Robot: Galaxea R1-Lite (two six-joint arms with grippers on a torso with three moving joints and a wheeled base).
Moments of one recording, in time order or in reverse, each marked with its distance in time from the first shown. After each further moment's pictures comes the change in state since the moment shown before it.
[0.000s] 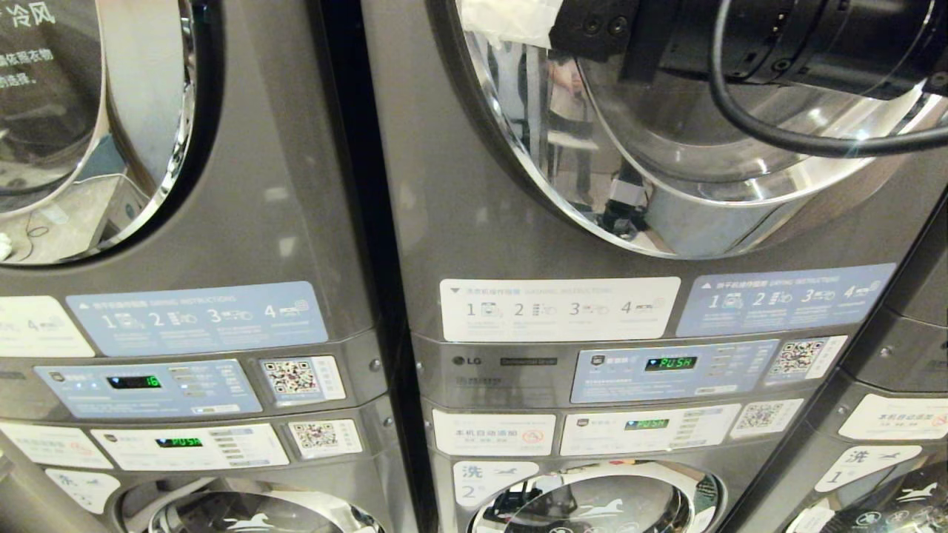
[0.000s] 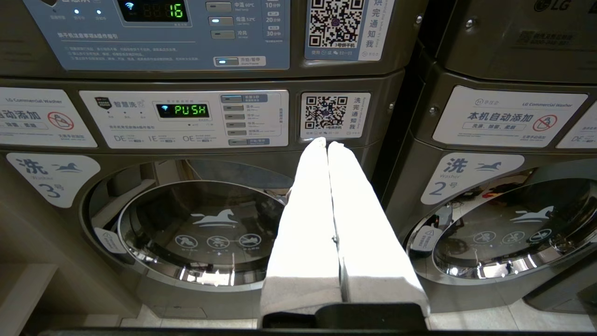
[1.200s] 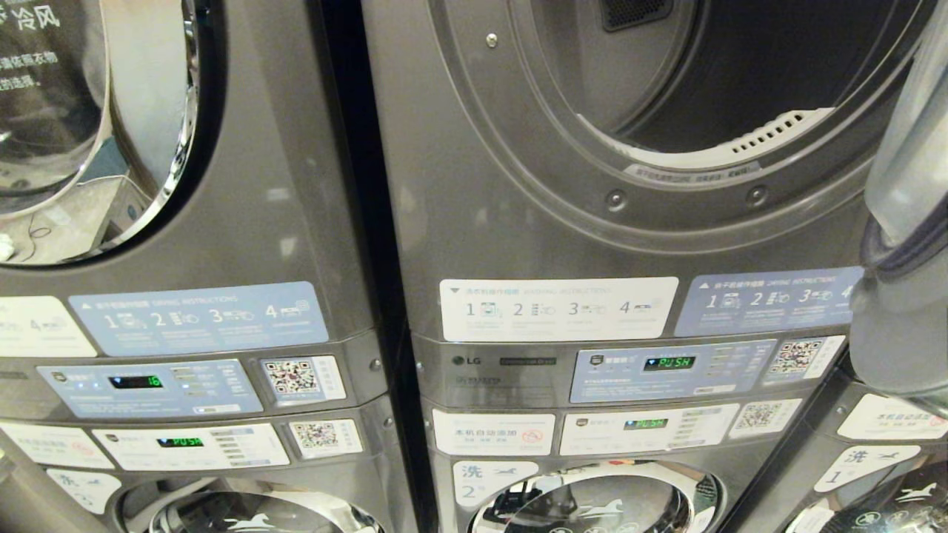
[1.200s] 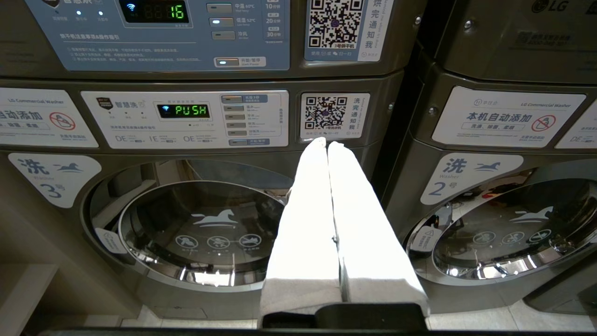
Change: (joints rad) left arm 0.000 0.000 0.000 0.000 0.000 0.000; right arm 0.017 -0.764 0.554 0.073 0.088 0.357
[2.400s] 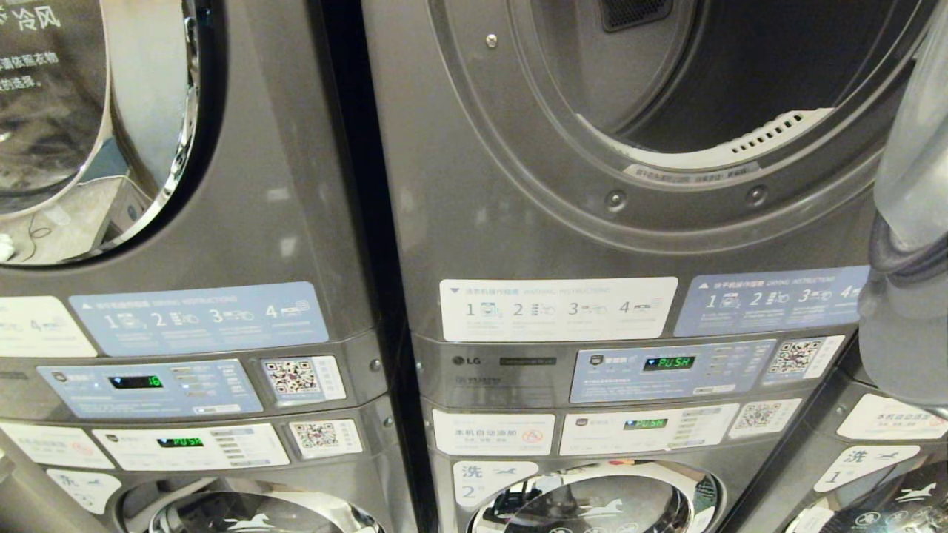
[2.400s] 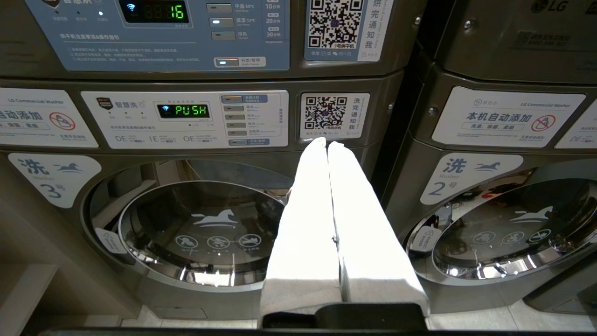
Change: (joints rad) left arm 0.000 0.000 0.000 0.000 0.000 0.000; right arm -0.349 -0.580 0.669 0.244 -0.539 0.071
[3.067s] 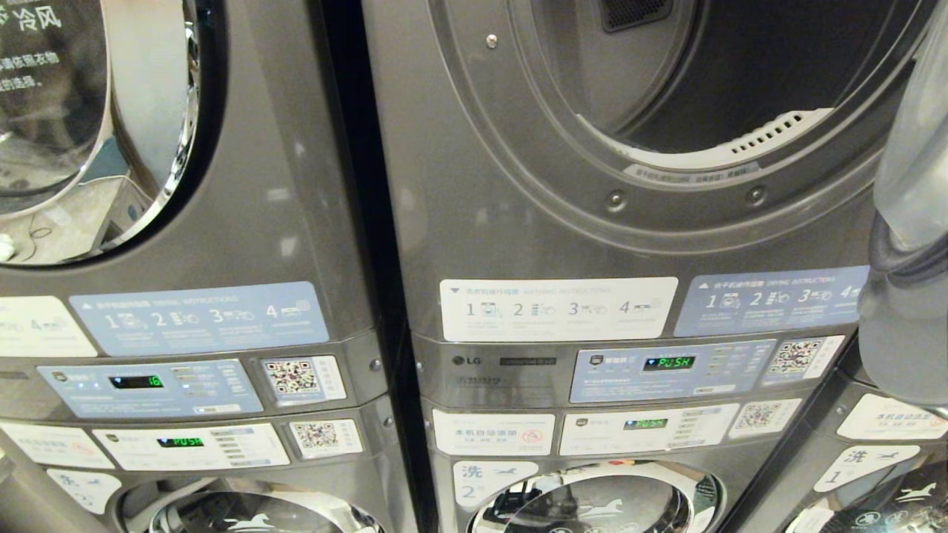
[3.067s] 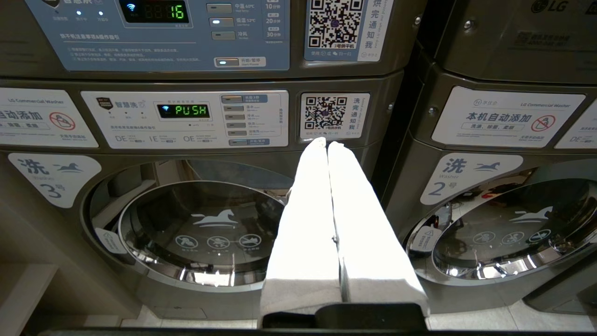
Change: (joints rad) left arm 0.000 0.000 0.000 0.000 0.000 0.000; right arm -0.171 -0.137 0.575 -0.175 -0.239 -0.144
